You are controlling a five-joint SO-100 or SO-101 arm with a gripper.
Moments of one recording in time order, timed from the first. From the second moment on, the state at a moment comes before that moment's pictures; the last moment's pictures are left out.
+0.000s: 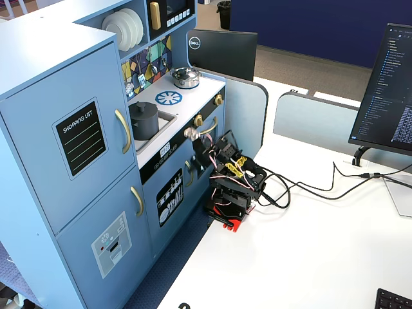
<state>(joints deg) 3.5 178.3 148.5 73.2 -86.7</state>
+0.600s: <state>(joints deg) 3.5 161.4 131.7 18.3 -89.6</state>
